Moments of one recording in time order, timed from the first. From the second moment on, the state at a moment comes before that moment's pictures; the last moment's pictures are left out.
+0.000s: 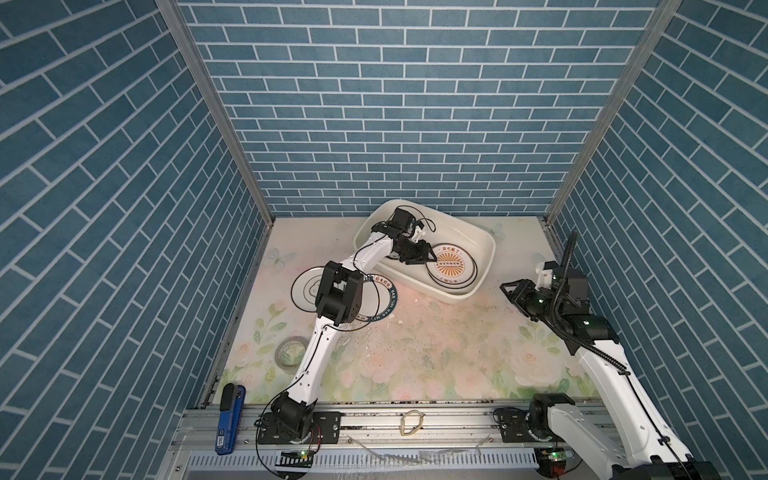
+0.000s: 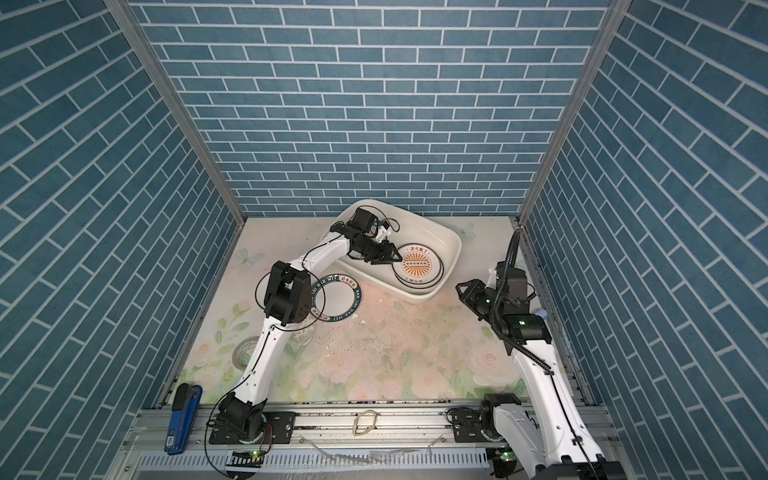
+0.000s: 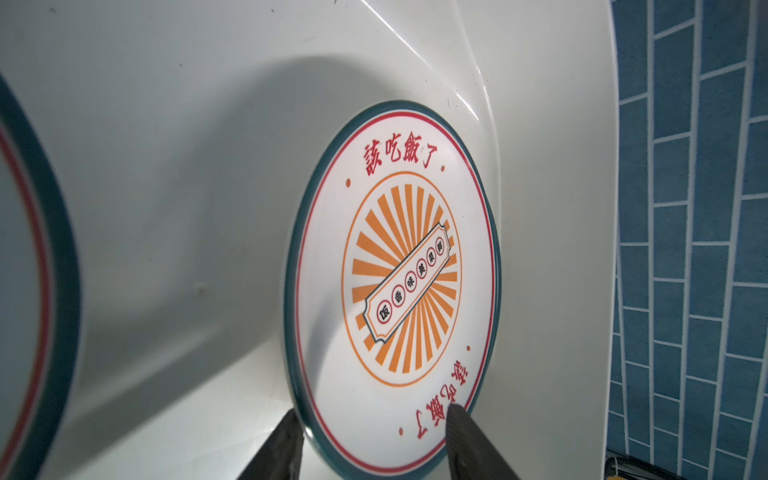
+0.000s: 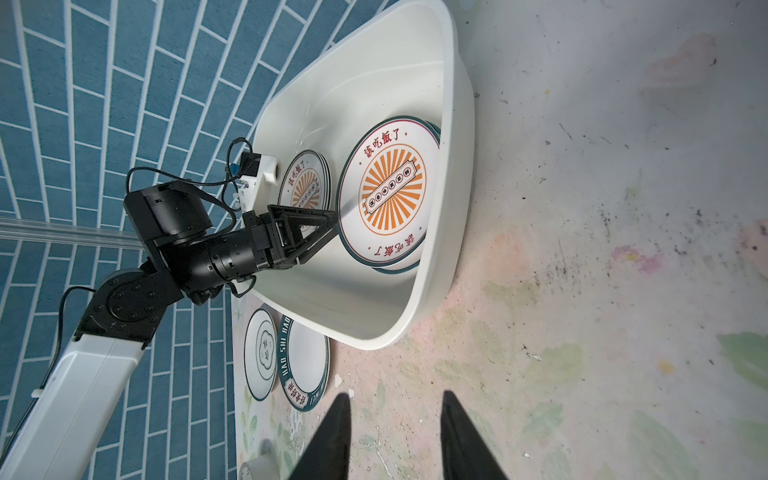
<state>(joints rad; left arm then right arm) -0.48 2.56 2.30 -0.74 0.66 -0.36 0.10 0.89 0.77 -0.53 -0.36 0.77</state>
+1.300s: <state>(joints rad) -0.39 1.91 2.10 -0.83 0.51 -0.14 0.09 0.91 0.81 -0.51 -0.44 0.76</state>
